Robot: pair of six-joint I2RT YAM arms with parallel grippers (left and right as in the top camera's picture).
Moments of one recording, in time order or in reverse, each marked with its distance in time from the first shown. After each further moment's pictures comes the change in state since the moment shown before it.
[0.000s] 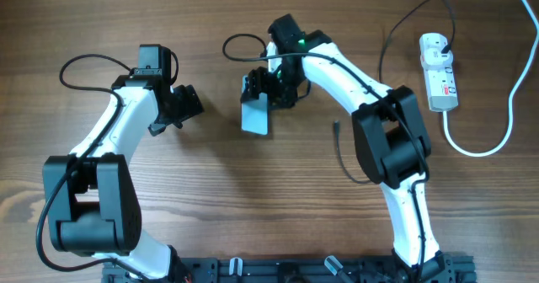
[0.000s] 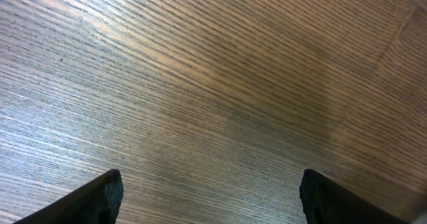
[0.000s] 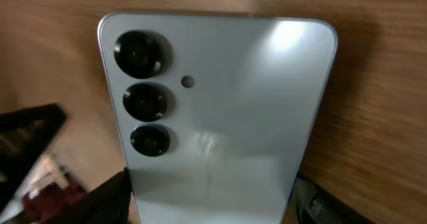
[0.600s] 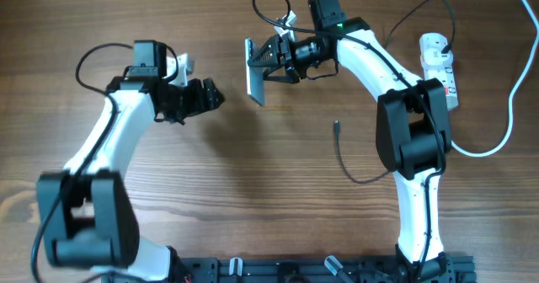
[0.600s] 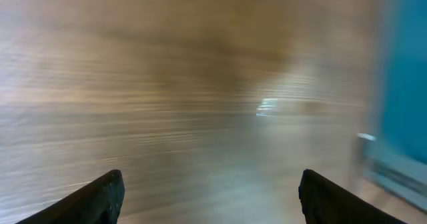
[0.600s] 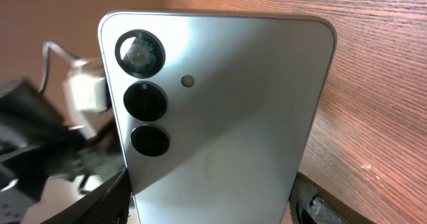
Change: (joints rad) left arm 0.006 -0.087 -0.002 0.061 0.466 0.238; right arm -0.156 0.000 0.000 0.205 -0.503 -0.015
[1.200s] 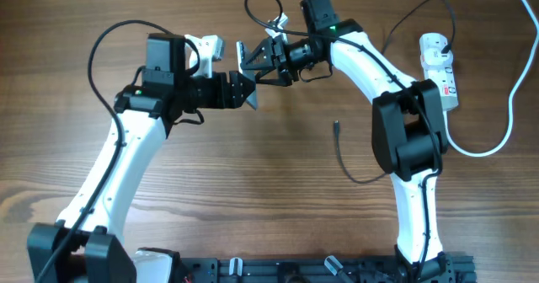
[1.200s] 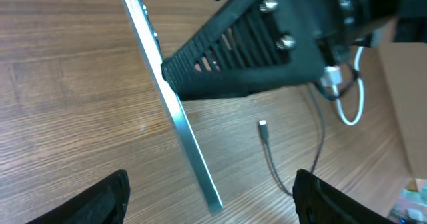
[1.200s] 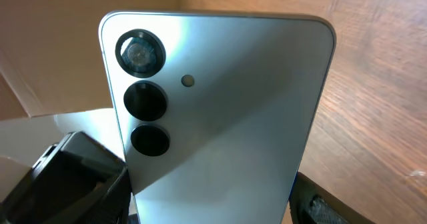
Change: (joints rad) left arm -0.163 -0.179 0.000 0.102 0.079 0.003; right arm 0.037 0.000 0.000 0.010 -0.053 0.004
